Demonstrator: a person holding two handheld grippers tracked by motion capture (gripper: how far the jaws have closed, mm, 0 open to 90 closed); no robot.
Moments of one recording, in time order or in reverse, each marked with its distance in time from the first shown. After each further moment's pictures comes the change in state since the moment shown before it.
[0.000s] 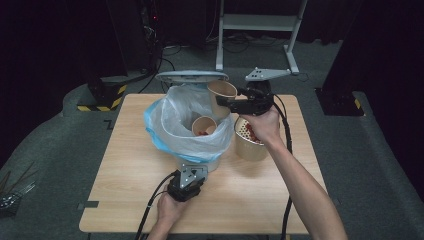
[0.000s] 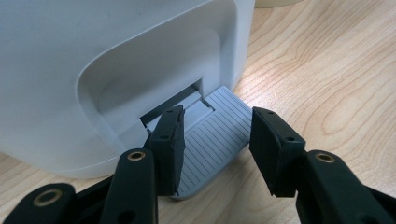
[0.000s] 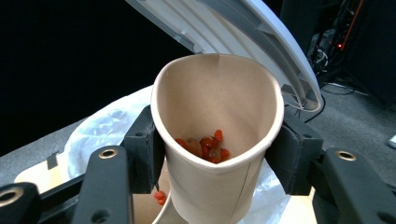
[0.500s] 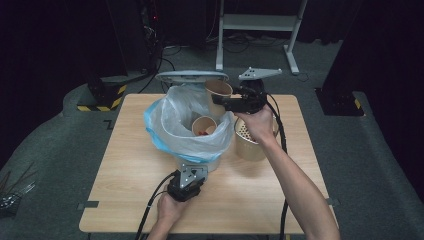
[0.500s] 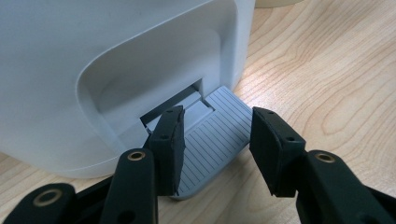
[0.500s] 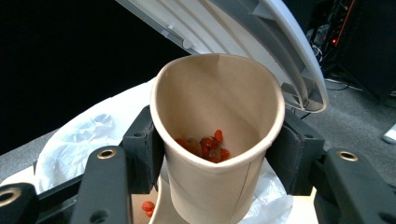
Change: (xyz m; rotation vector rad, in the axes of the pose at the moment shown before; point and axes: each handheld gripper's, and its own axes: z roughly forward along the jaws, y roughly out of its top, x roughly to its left) left arm 0.000 0.000 0.000 0.000 -0.001 -0.001; right arm -0.004 -0.001 0.019 0.010 -0.023 0.012
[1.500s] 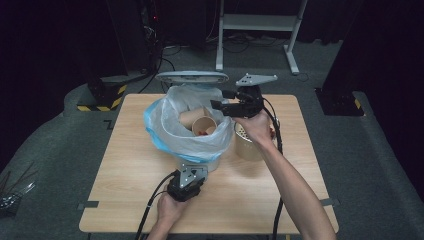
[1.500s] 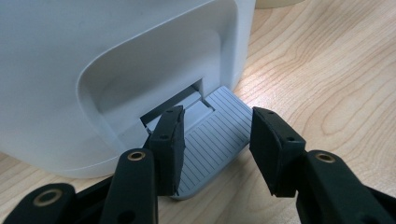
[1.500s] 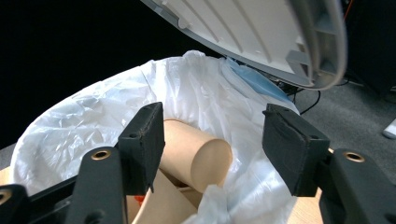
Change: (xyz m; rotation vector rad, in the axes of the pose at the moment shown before) left arm 0.001 0.000 0.000 0.000 -0.004 -0.001; right arm -0.003 -0.019 0.009 0.008 -0.005 0.000
